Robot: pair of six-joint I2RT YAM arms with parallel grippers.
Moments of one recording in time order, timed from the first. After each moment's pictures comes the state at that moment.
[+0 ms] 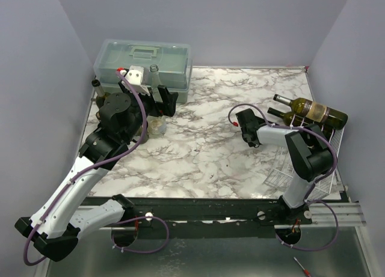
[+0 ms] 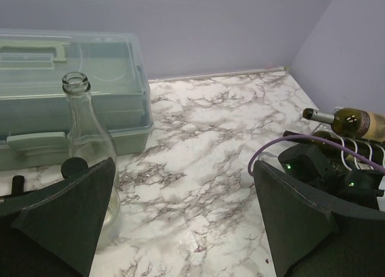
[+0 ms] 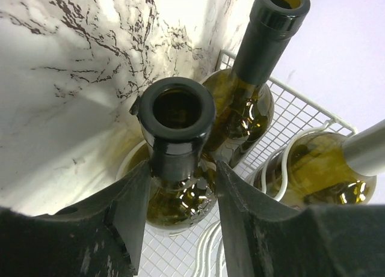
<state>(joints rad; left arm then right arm) -0.63 0.95 1.23 -0.32 -0.22 -0.22 0.41 1.76 0.86 -0.16 0.90 -0.90</state>
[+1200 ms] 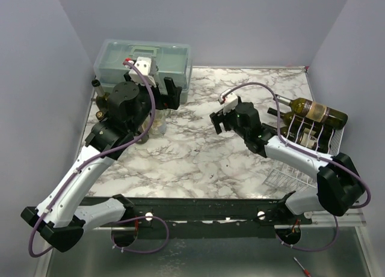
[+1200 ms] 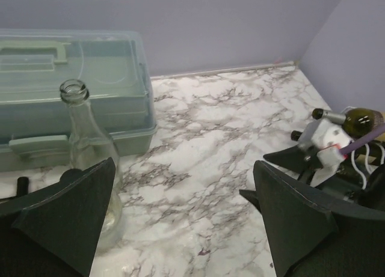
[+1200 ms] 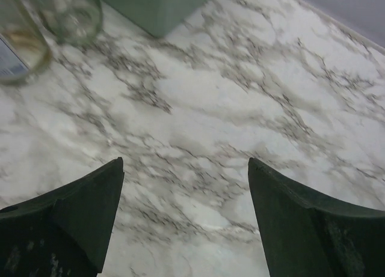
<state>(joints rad) -0.63 1.08 1.36 -0.36 -0.22 -0.23 0.64 1.40 0.86 0.13 0.16 -0.18</state>
